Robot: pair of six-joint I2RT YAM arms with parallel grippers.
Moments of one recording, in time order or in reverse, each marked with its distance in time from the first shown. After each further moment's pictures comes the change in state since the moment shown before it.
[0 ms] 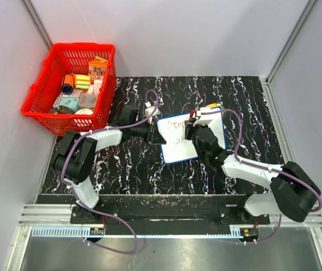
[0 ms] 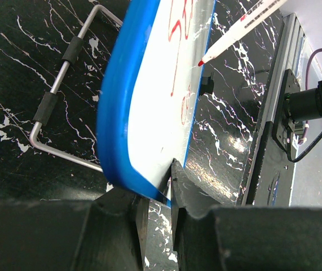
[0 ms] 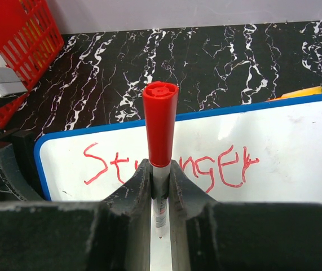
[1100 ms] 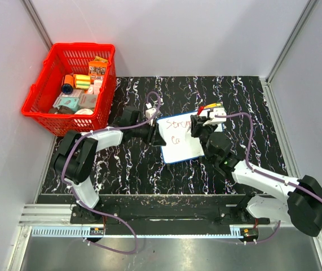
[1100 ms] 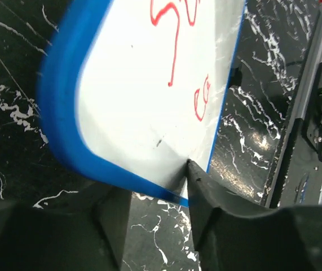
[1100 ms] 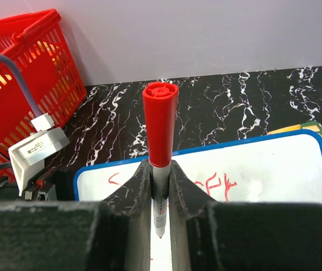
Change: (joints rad) left arm -0.006 0.000 0.000 -0.020 -0.058 0.052; right arm -0.001 -0.168 -0.055 0.080 0.016 -0.039
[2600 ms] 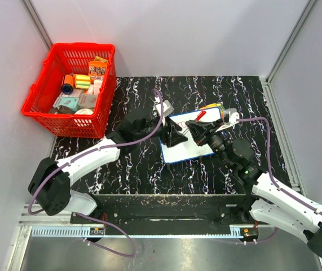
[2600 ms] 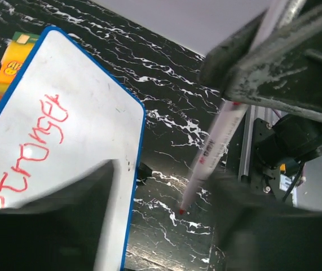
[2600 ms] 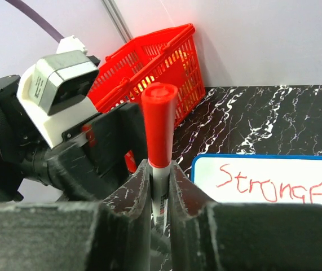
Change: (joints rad) left arm -0.296 -0.367 0.005 0.163 -0.255 -0.081; right arm -0.003 -0.334 0.001 -0.203 -0.405 0.201
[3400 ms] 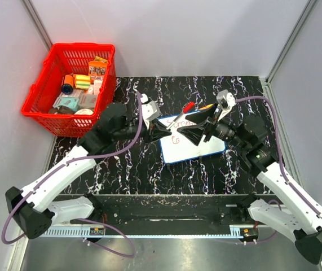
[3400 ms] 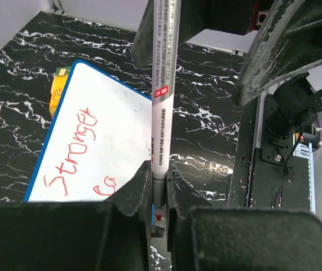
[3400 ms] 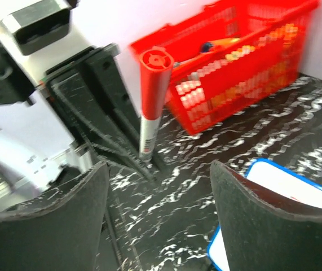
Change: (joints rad) left arm 0.012 -0.248 0.139 -0.421 -0.002 0.259; right arm -0.229 0.067 0.283 -0.279 -0.659 -0.034
